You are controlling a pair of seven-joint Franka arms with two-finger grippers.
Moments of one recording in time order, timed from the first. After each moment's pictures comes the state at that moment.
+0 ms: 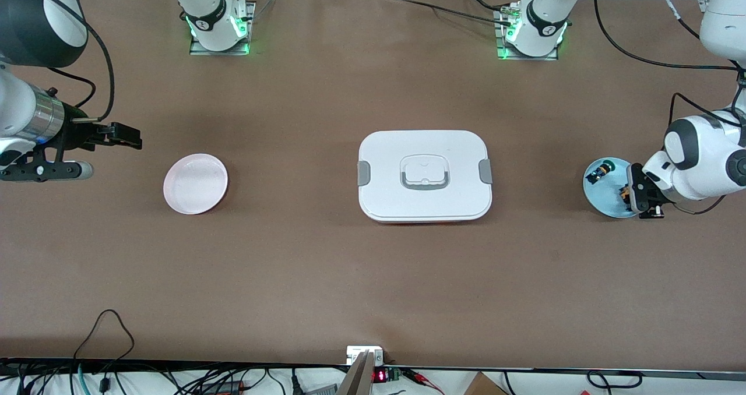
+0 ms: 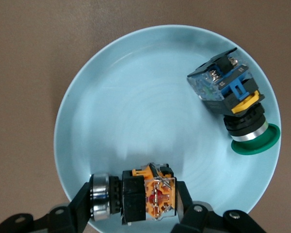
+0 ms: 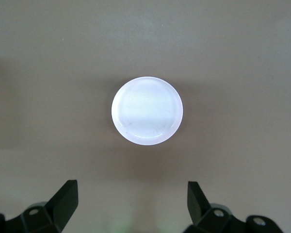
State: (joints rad) left arm 0.45 0.57 -0.11 -1.92 0.18 2.39 1.75; right arm 0.09 0.20 -0.05 -1.52 0.00 1.55 0.00
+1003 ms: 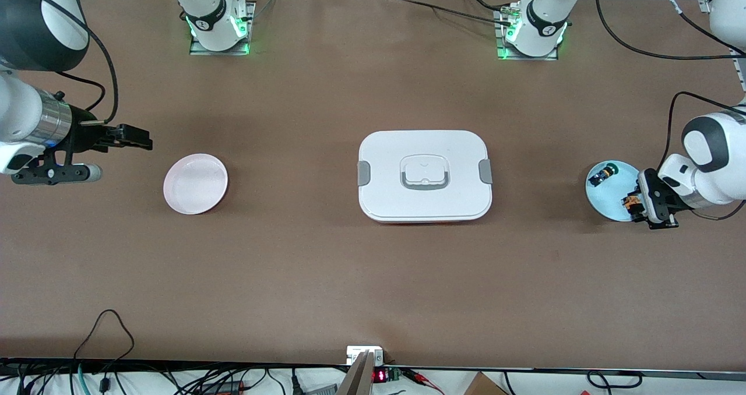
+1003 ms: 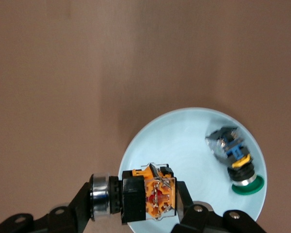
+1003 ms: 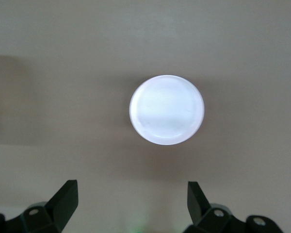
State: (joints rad) left arm 0.45 0.49 -0.19 -1.82 0.00 2.23 1.75; right arm 0.10 0.21 -0.05 -1.52 0.10 1.54 0.00
